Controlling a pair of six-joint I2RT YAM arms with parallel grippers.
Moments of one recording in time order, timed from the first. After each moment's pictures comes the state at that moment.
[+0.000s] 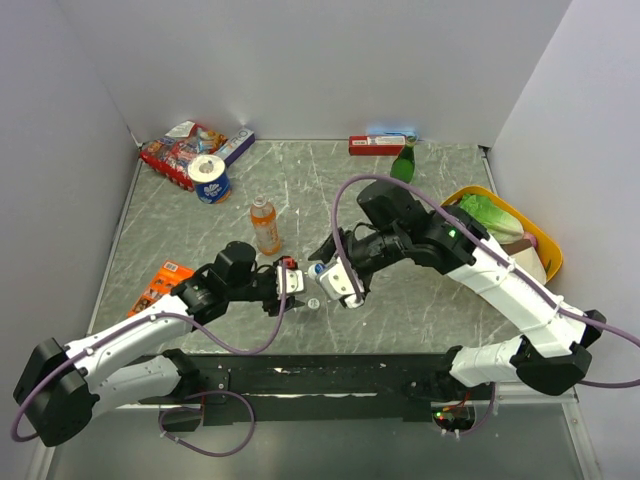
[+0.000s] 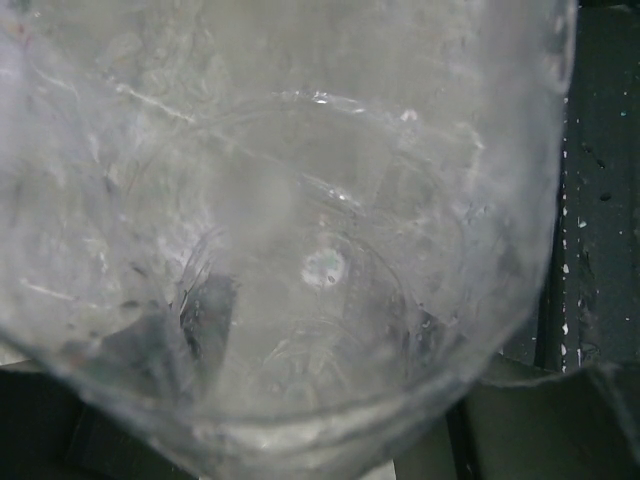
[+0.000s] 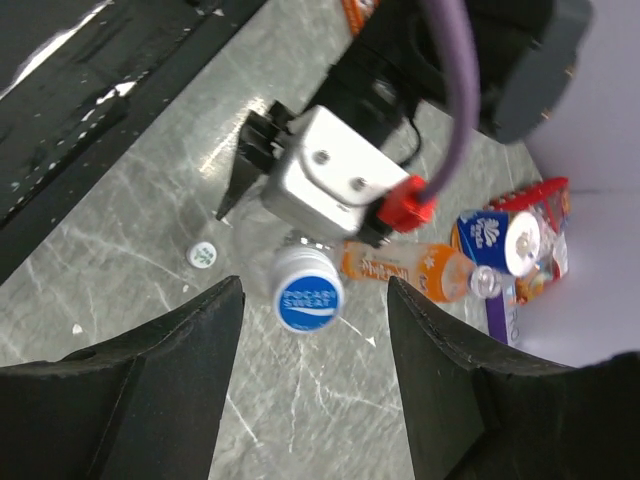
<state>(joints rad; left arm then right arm) -0.76 1.01 0.60 -0.09 0.52 0.50 0.90 1.29 1.61 -1.11 -0.64 -1.36</state>
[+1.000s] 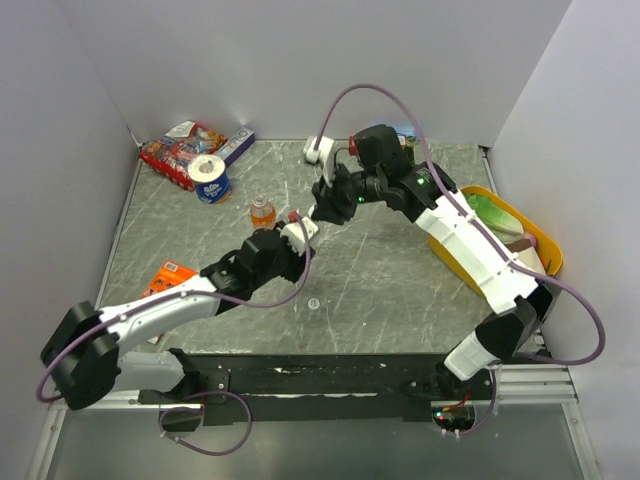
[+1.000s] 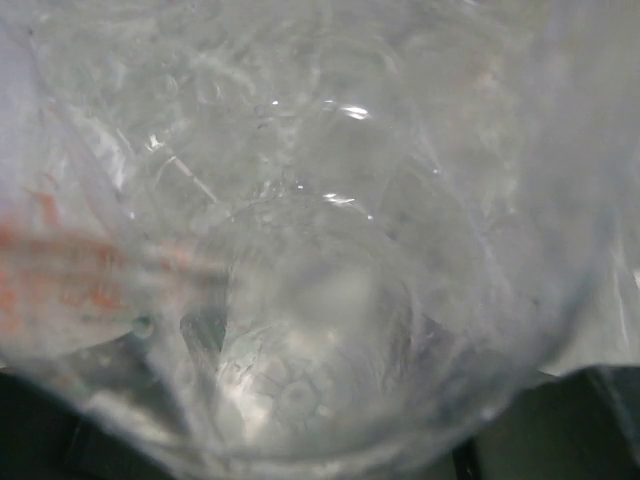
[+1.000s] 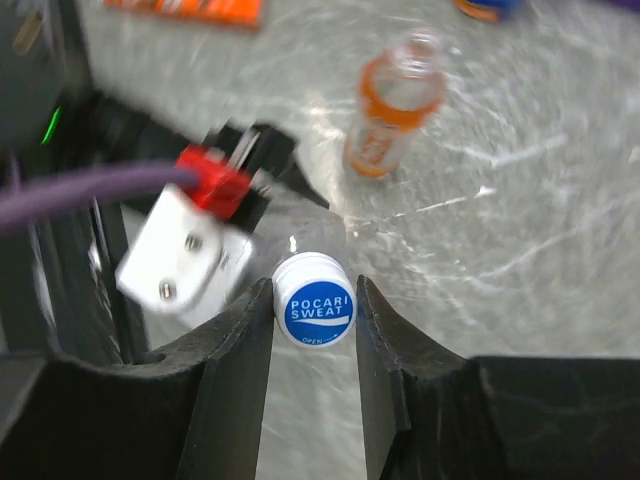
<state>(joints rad) -0.82 1.20 0.72 0.06 -0.10 0.12 0.69 1.54 1.78 -0.91 -0.50 -0.47</state>
